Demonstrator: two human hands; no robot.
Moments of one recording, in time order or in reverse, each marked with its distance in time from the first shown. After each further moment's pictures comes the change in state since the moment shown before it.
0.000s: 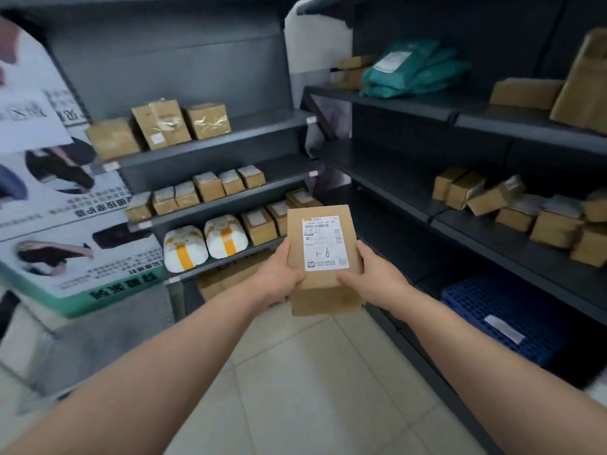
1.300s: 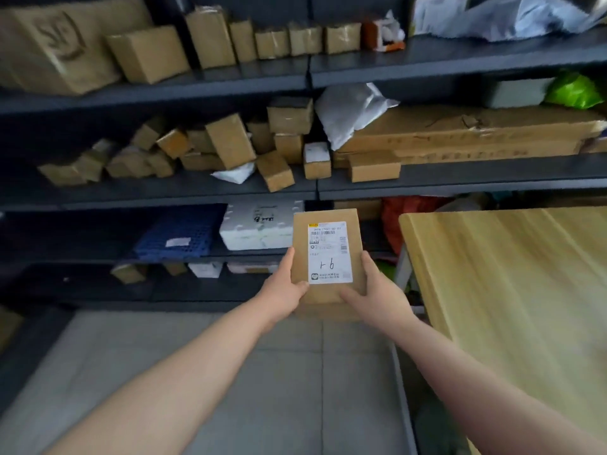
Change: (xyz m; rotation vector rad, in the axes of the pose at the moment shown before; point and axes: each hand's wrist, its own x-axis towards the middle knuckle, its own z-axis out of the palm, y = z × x) left_hand -0.431 0.022 0.490 0.439 -0.931 0.465; right_hand -0.637 0.304 -0.145 0.020 0.778 0.763
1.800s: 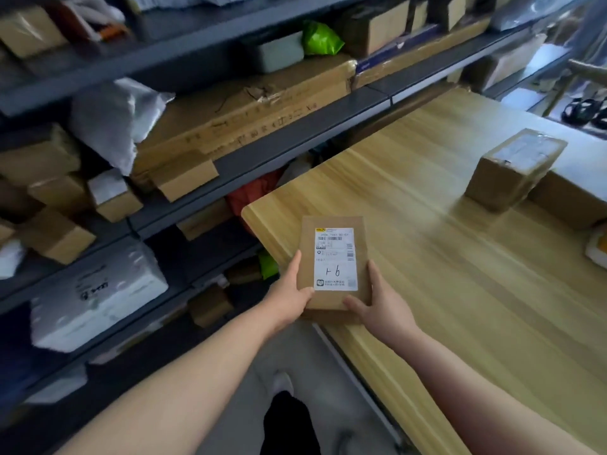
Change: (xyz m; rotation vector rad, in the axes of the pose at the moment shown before) left_hand 0.069 0.094 0.215 0.282 -0.574 0.236; right_hand -0.069 0.166 -0.081 0.121 0.303 0.632
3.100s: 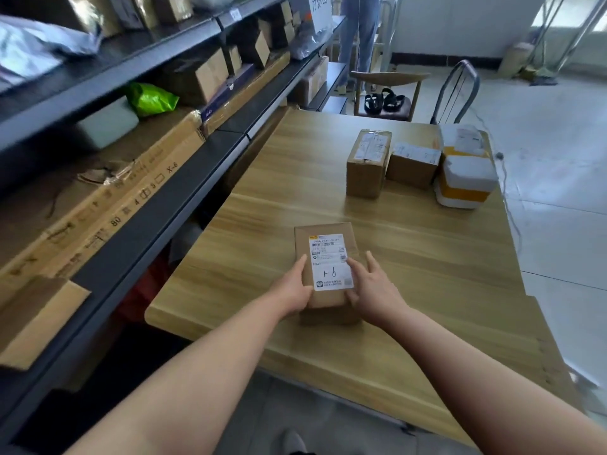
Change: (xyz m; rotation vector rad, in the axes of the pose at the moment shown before) left_hand 0.101 0.106 0.030 0.569 -0.390 0.402; right_hand 0.029 0.008 -0.040 -0.140 0.269 0.374
